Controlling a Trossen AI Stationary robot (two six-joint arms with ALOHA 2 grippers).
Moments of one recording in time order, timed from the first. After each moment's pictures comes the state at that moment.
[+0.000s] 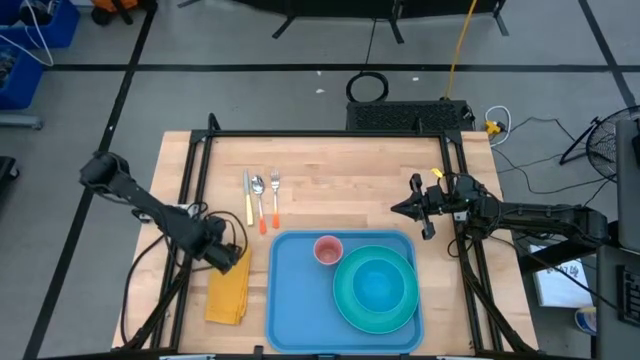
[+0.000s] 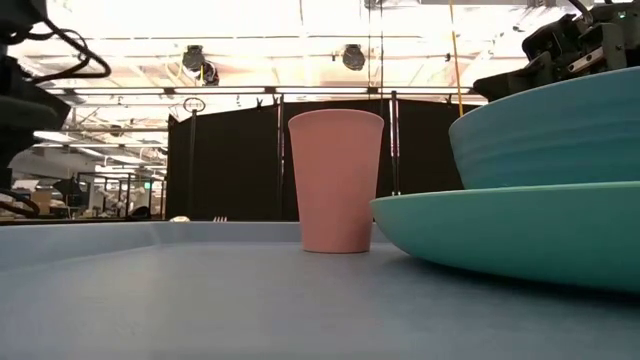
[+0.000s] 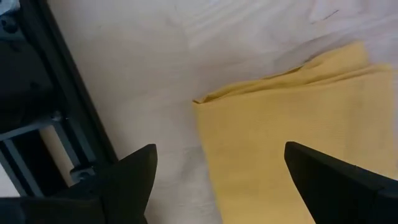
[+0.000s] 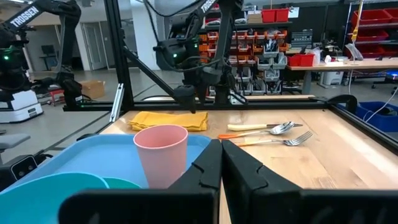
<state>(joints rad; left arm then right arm) -0.58 1.23 0.65 -1.10 0.00 -1.85 -0.31 0.53 0.02 0.56 -0.45 0.06</state>
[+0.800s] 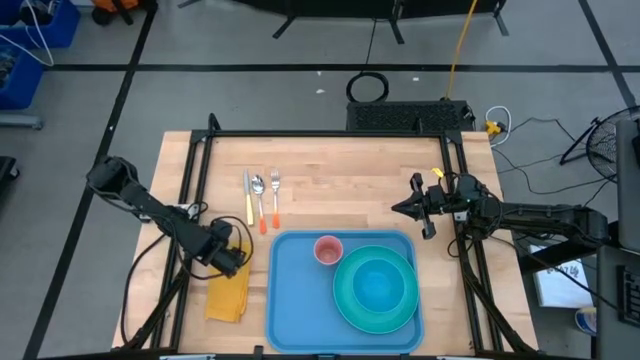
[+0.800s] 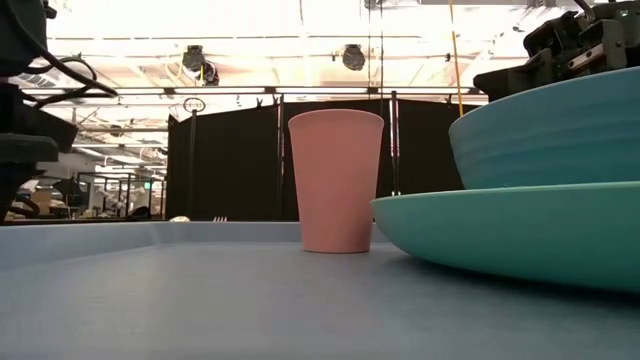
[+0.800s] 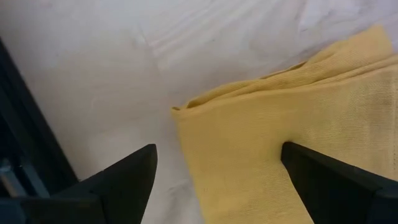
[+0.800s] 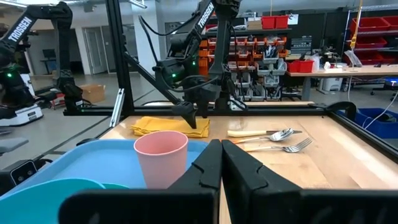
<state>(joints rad) -0.57 1.36 0.56 -0.90 -0.08 -1.76 -0.31 0.53 0.02 0.58 -0.45 0.07</state>
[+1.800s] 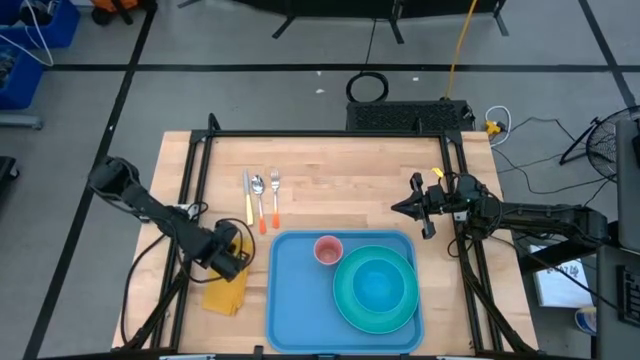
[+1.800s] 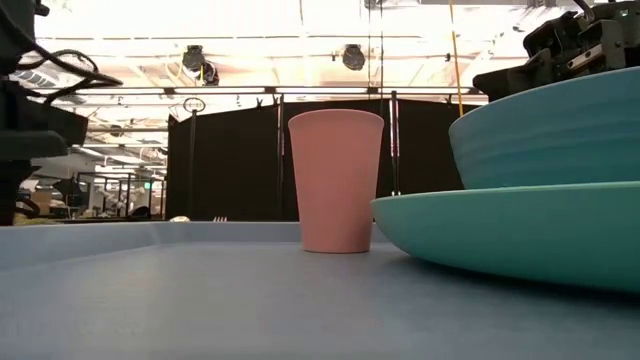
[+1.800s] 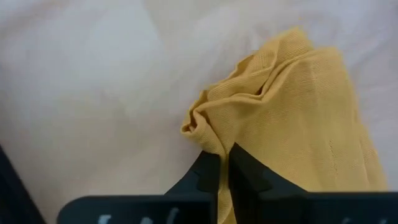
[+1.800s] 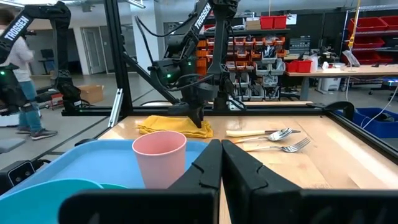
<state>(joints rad) -0.61 1.36 0.58 -0.85 -0.23 -1.69 -0.31 0.53 0.02 0.58 -0.44 0.07</state>
